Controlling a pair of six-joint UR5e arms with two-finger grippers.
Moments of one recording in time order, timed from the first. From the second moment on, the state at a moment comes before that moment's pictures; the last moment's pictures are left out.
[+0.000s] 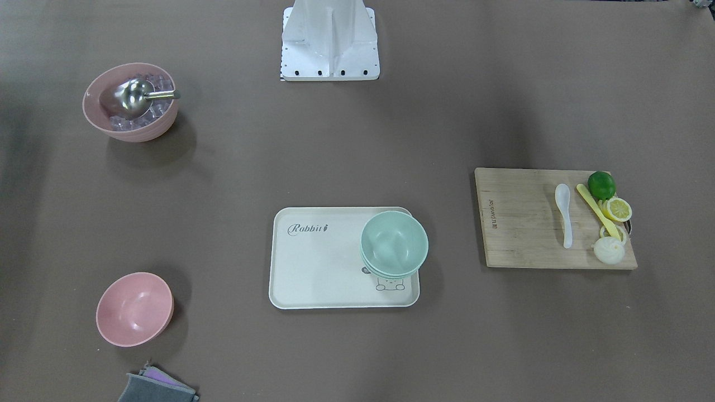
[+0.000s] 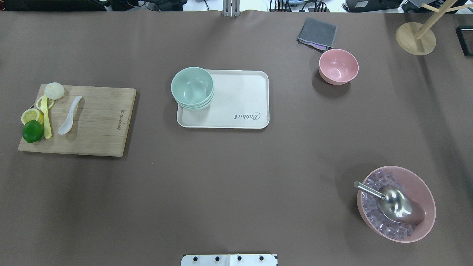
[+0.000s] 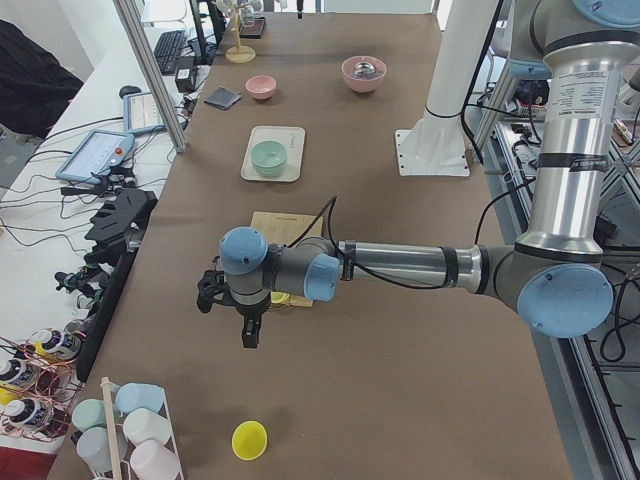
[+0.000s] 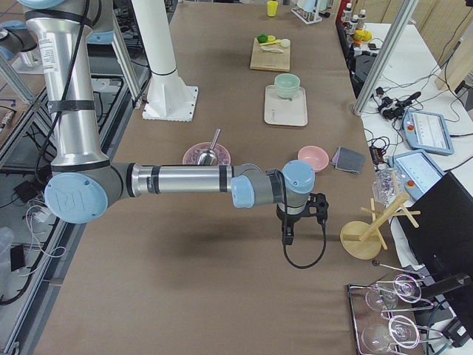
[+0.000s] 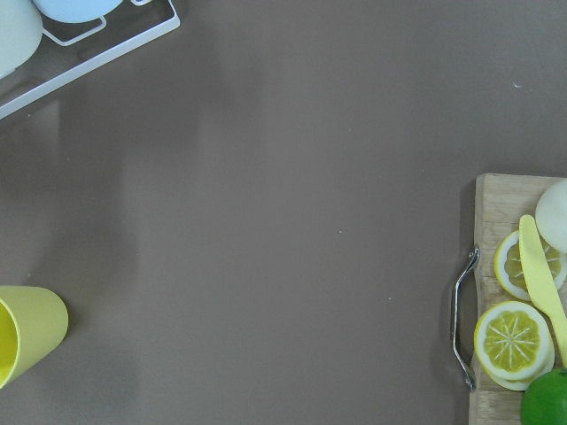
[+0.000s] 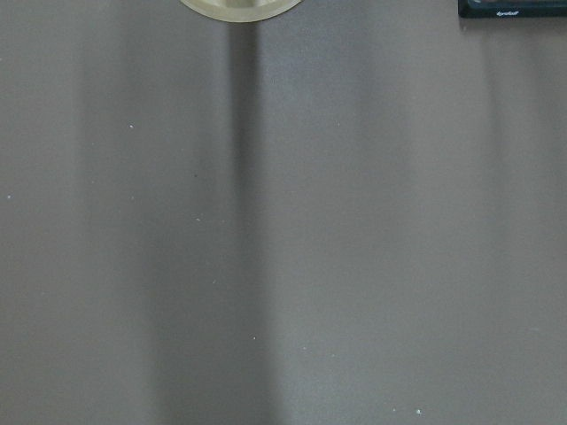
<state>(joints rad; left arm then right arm) -1.54 -1.62 -1.56 -1.70 -2.37 -0.14 1.48 -1.48 1.53 -1.44 2.36 0.20</state>
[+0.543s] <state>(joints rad) -1.54 -1.58 -1.59 -1.71 -2.38 -0.14 1.48 -1.50 1.53 -1.44 2.36 0.20</state>
